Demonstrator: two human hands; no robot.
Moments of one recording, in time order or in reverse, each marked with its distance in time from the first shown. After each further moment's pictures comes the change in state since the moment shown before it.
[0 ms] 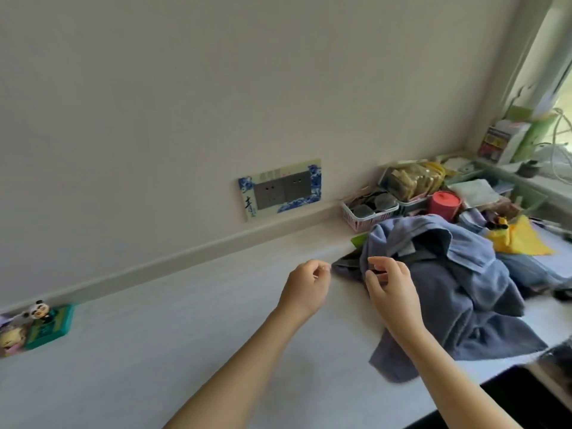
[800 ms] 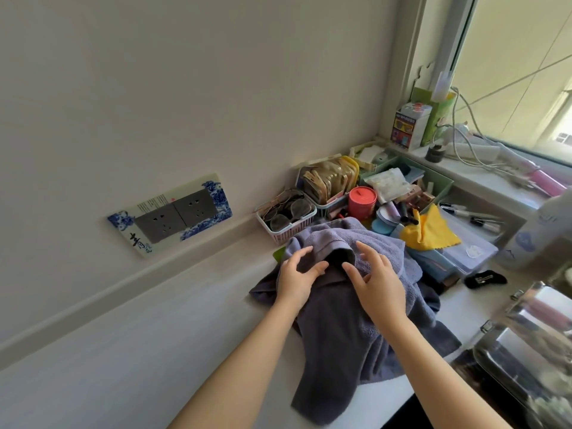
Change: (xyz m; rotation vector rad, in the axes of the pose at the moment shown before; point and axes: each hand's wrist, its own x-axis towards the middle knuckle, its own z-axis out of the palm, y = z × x) left_hand 0.158 0.040 0.188 -0.296 -0.088 -0.099; right_hand 0.113 0.124 -0.086 -0.168 0.041 0.171
